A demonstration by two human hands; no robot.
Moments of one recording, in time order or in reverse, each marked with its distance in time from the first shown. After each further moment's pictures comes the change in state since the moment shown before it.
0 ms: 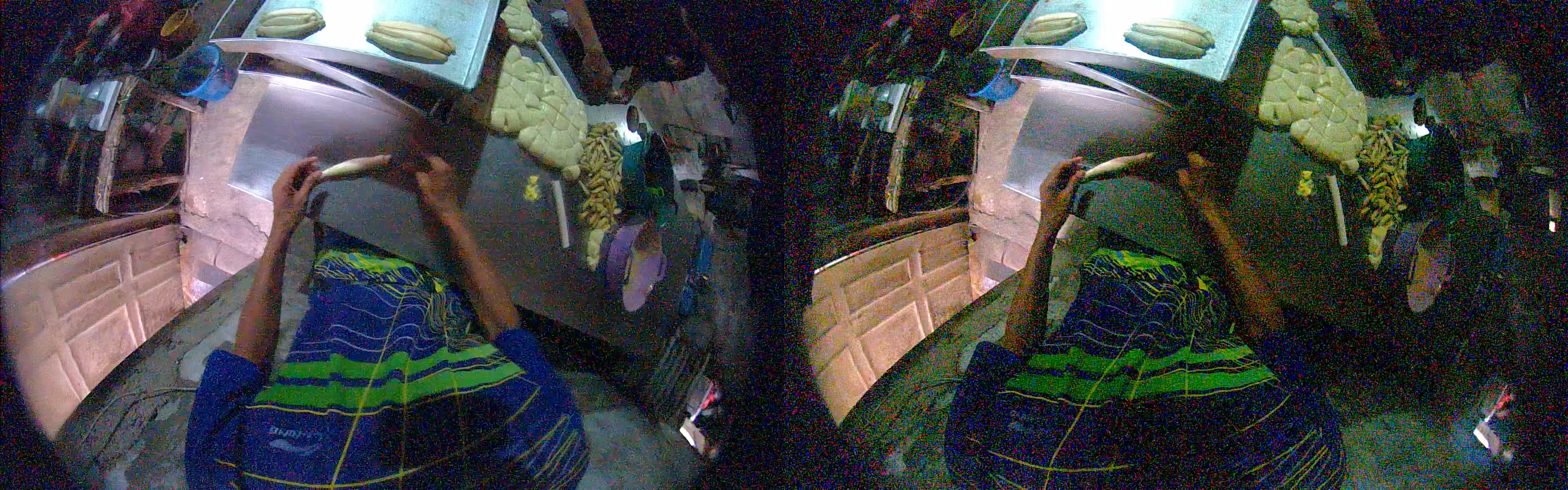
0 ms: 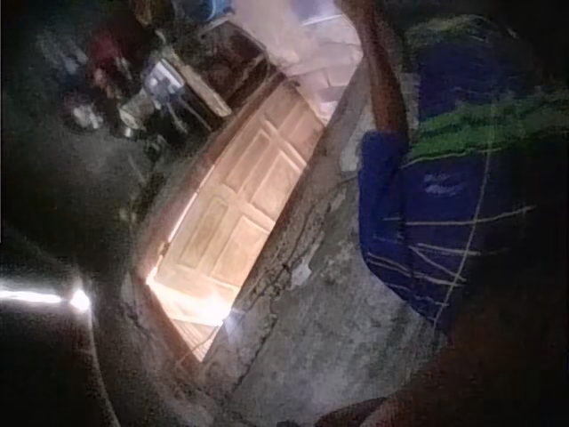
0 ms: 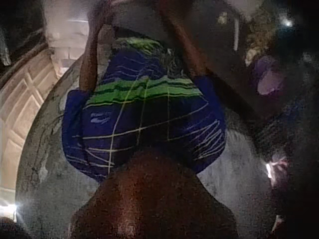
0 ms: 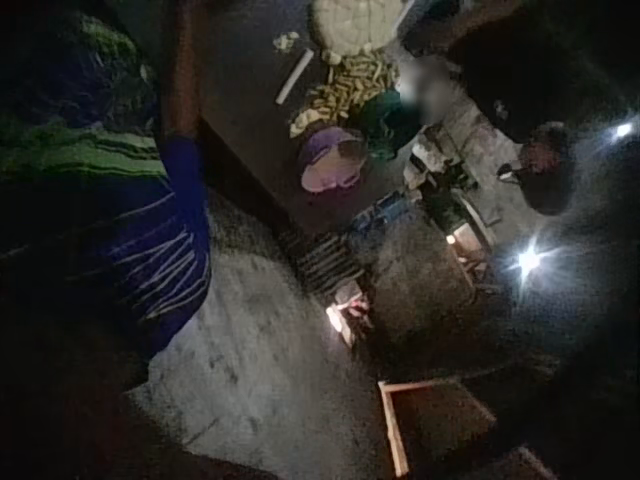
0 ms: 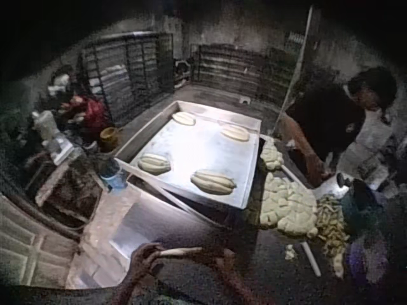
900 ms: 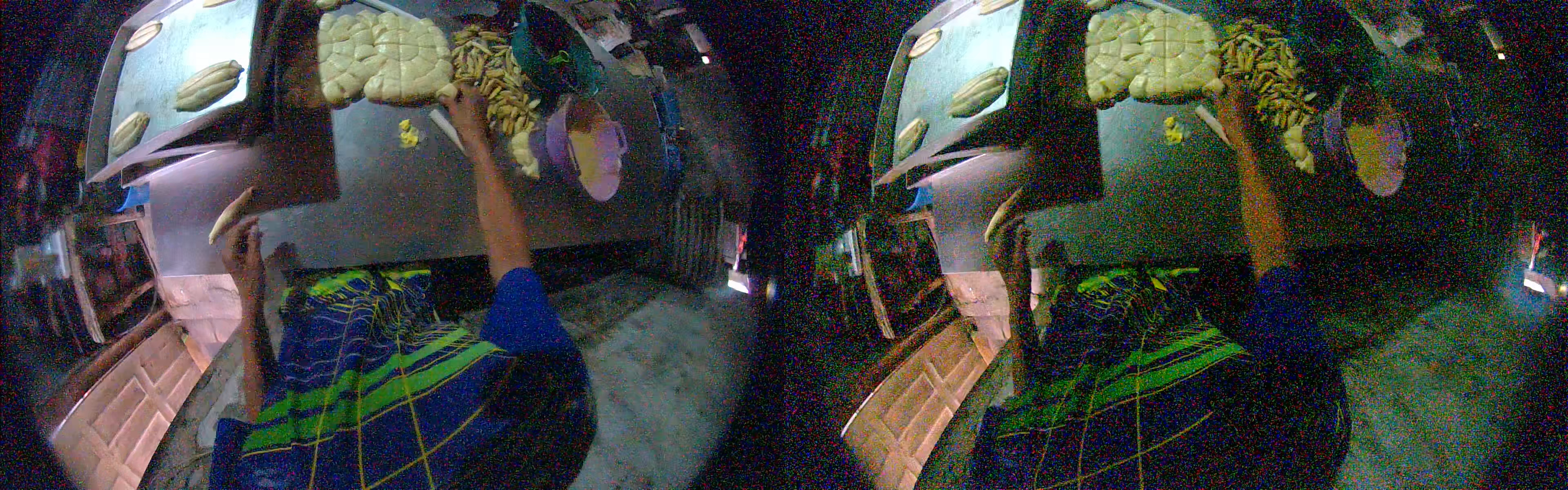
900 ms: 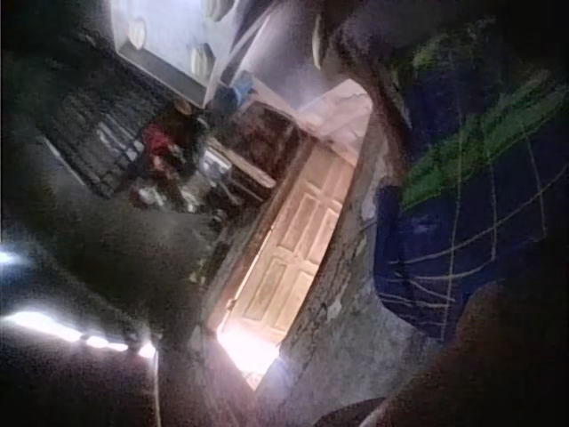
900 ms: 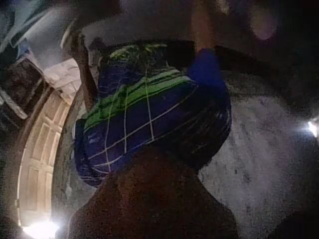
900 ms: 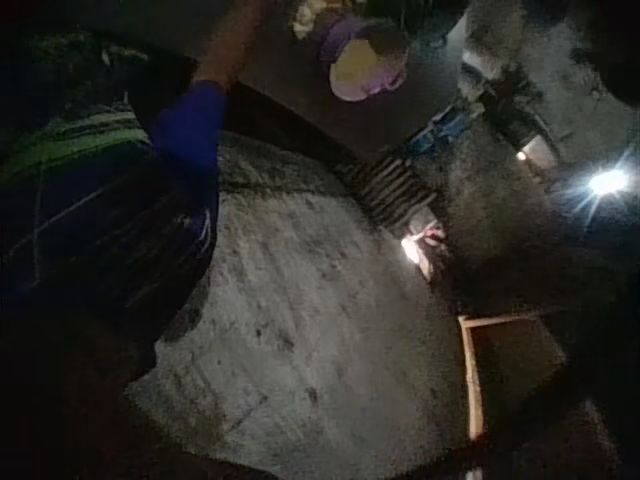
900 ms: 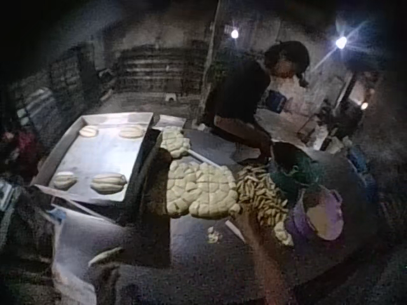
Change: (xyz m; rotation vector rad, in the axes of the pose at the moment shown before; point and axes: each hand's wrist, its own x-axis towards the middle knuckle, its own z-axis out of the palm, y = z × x) left_hand -0.054 0.076 0.096 0.153 -0.102 0.141; right_hand 0.025 0.198 -0.242 -0.196 0.498 0.151
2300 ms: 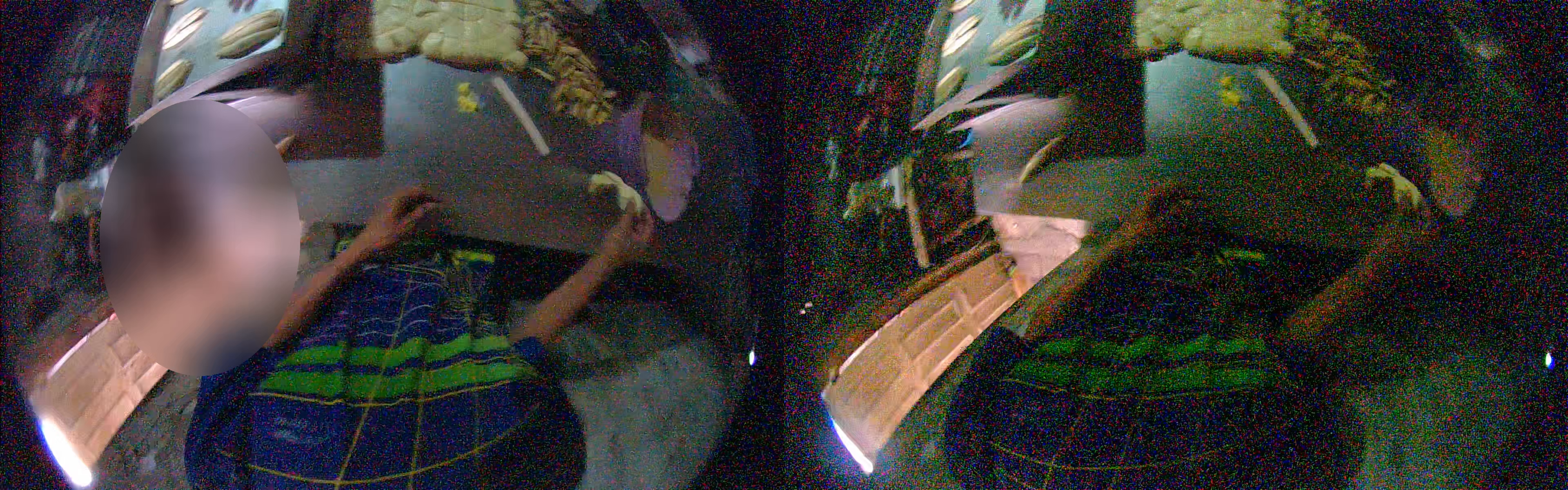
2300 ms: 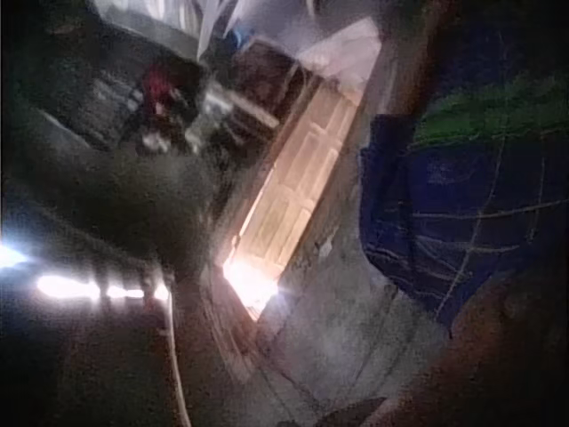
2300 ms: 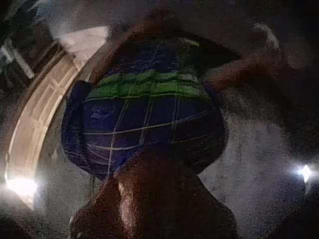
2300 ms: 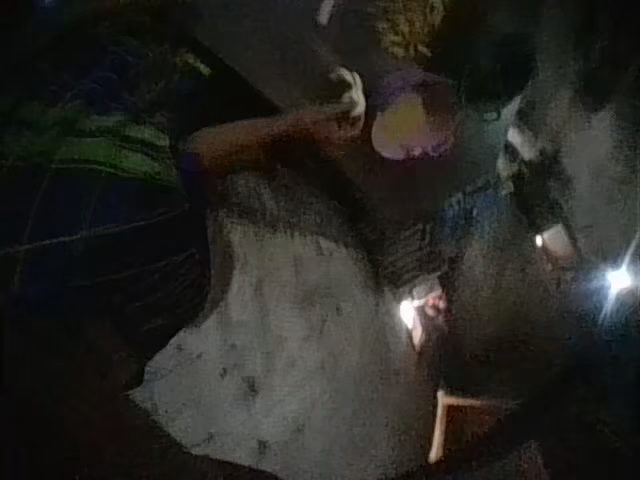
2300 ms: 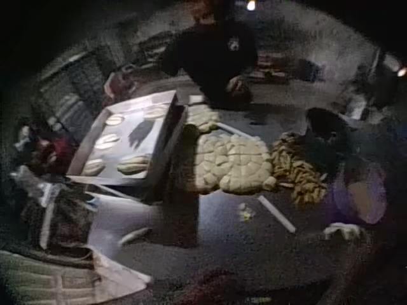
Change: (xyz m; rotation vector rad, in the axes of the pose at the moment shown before) left_hand -0.053 0.030 0.152 -0.331 -0.839 -0.135; right_hand -0.177 0.042 -0.193 0.353 0.682 0.490
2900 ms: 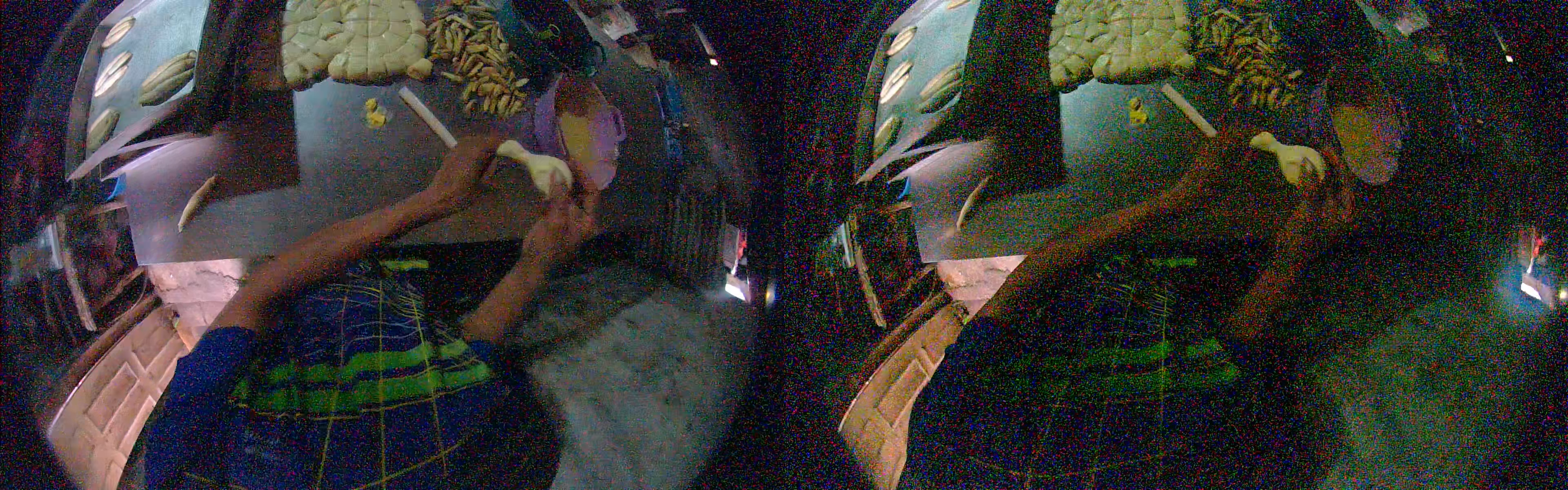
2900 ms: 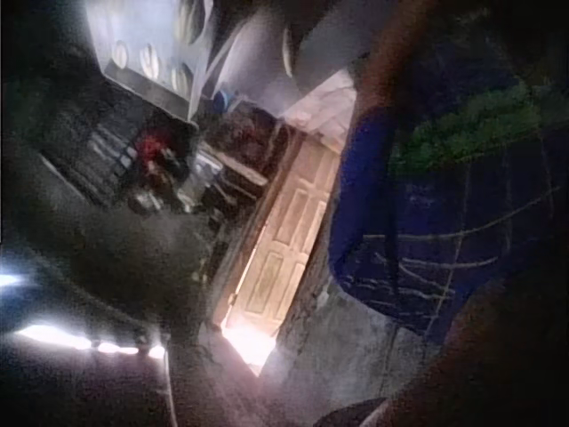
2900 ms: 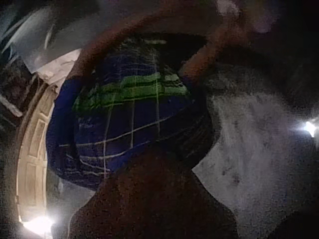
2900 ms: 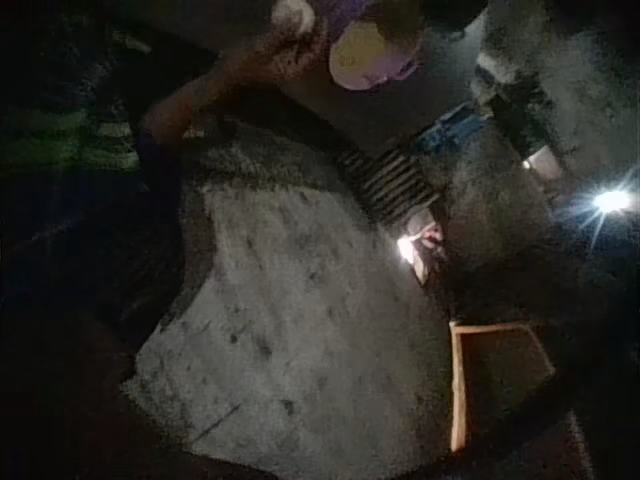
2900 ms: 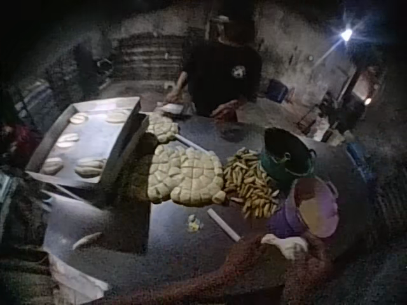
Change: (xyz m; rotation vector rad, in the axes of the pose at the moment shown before) left_hand 0.189 0.101 0.130 0.251 -0.173 0.592; right_hand -0.048 -0.123 0.013 0.282 -0.149 -0.075
